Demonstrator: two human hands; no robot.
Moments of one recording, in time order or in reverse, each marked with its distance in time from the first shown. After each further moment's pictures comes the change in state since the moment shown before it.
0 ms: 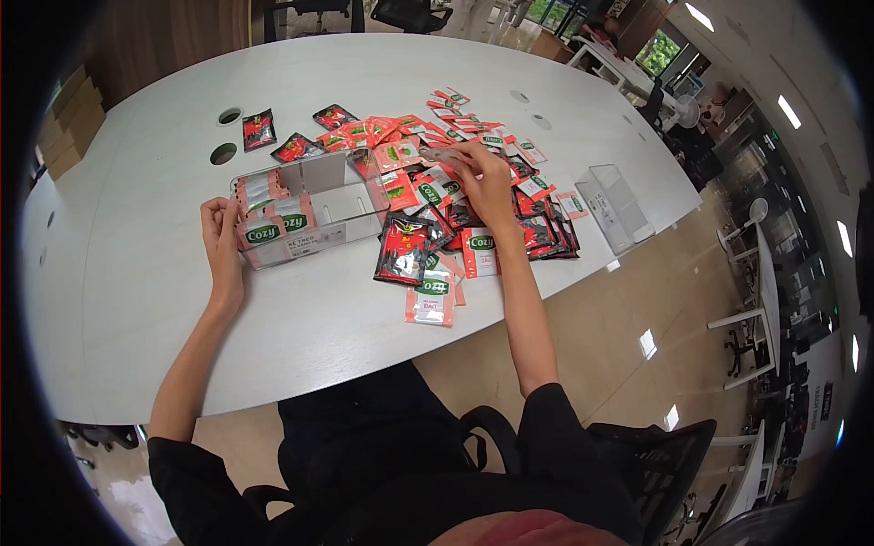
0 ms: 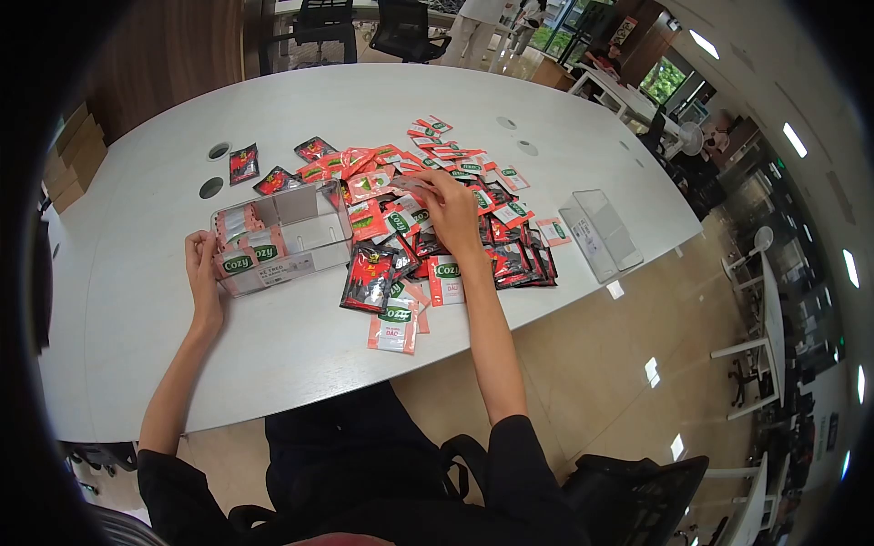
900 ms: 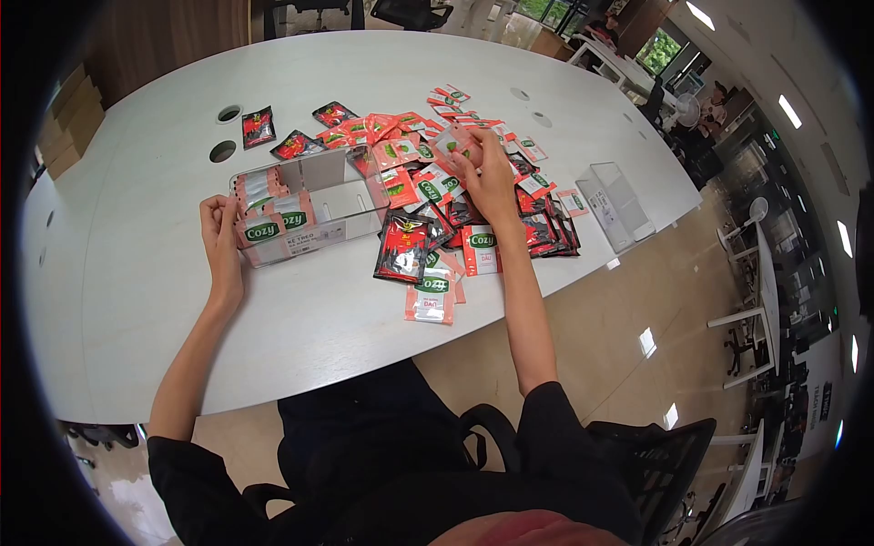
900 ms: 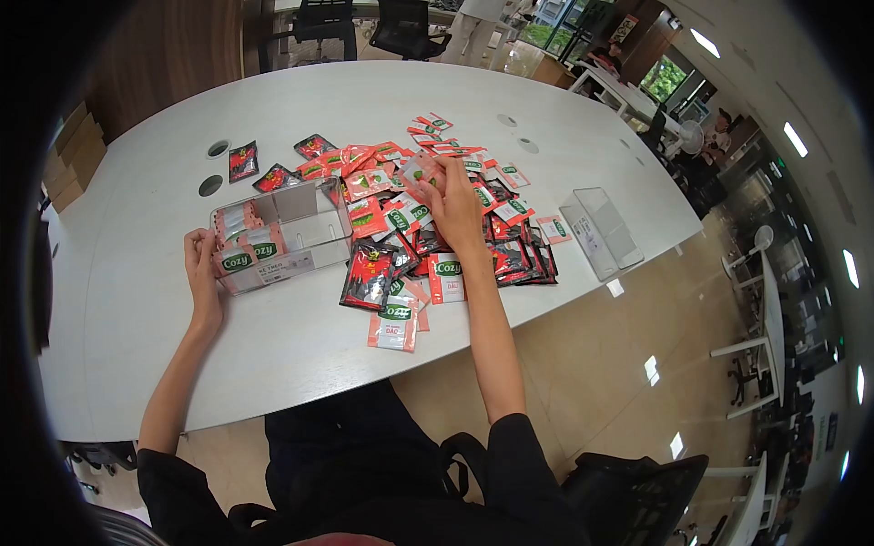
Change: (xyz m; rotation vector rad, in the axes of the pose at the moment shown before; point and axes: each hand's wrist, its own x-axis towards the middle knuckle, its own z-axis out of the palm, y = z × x) left_hand 0.000 0.000 0.001 -0.003 0.005 -0.009; right_hand 0.000 0.001 -0.004 -0.227 0.025 -0.007
